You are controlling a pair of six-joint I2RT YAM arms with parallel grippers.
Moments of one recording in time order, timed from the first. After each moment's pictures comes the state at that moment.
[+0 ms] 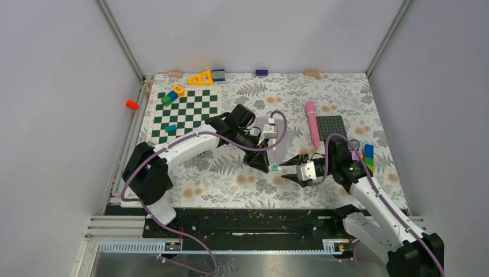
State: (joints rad) left arm -0.76 1.67 1.28 -0.57 1.03 0.37; right arm 0.35 0.85 0.57 -0.48 -1.15 -1.30
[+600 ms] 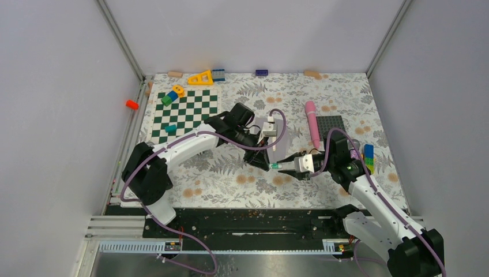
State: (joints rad) left arm -0.75 1.67 1.28 -0.55 1.03 0.36; right arm 0.37 0.88 0.57 -0.32 -1.14 -1.08
